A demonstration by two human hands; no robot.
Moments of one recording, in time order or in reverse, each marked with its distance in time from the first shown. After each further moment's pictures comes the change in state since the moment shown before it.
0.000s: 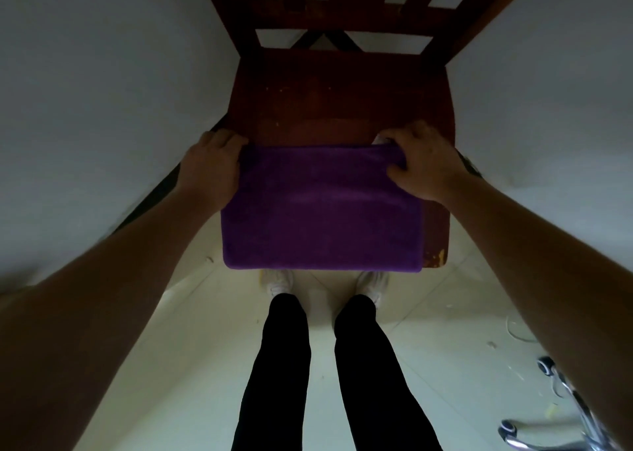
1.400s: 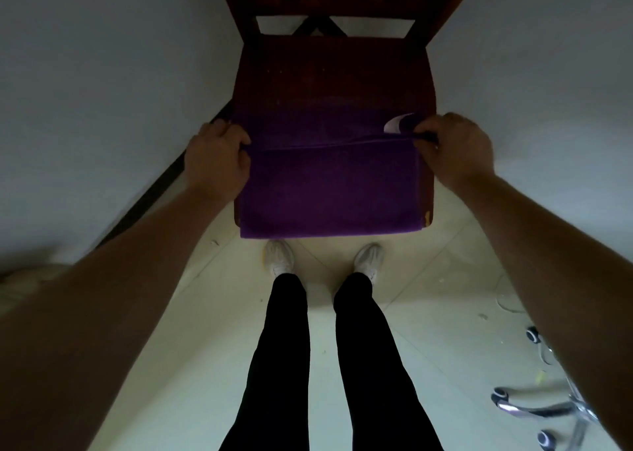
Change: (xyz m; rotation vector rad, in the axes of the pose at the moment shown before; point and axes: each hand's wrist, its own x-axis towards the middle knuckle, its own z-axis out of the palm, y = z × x) left_hand -0.058 0.026 -0.030 -0.104 0.204 -0.030; right_hand -0.083 0.012 -0.017 0.040 0.325 0.097
